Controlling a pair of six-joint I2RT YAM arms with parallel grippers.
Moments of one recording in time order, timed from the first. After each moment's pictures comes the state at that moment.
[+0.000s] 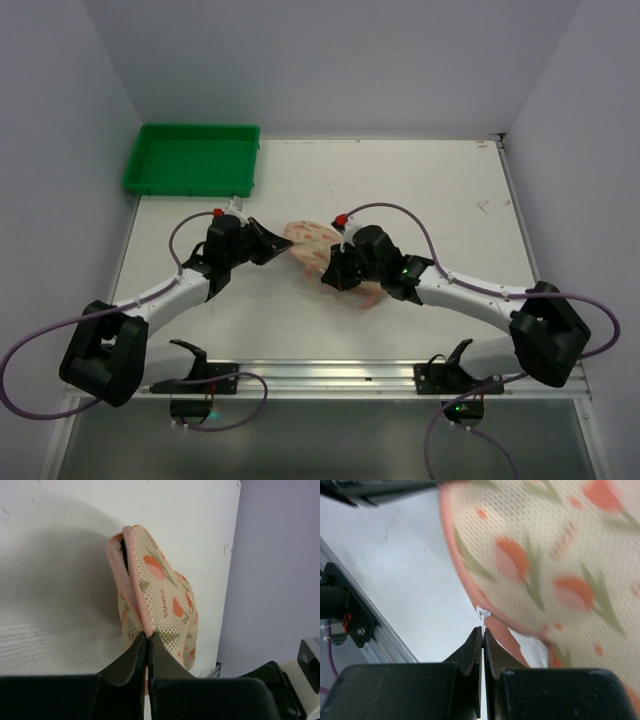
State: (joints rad) left arm -0.41 1.23 0.51 0.24 0.25 -1.10; right arm 0.86 1.40 0.79 -0.02 -0.17 0.48
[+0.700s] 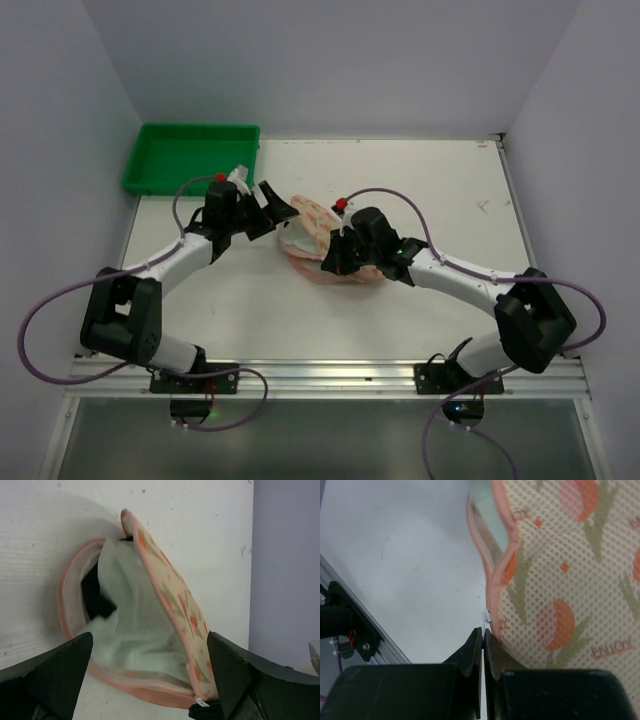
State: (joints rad) left arm -0.27 1.52 0.86 0.10 0.39 -0.81; right arm 0.73 1.40 0.83 -0.12 -0.22 0.49
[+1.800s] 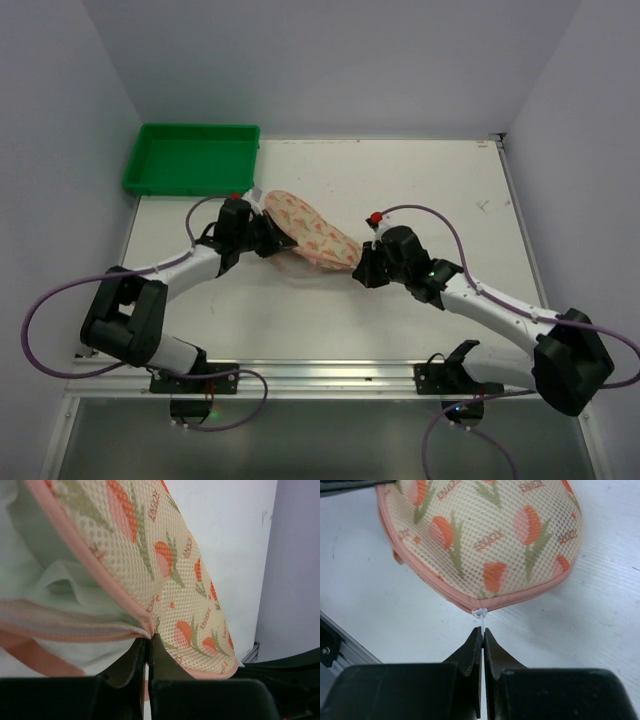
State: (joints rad) left arm -0.37 1.43 0.66 0.13 0.34 -0.89; right arm 0.71 1.21 0.67 -0.16 -0.10 0.48
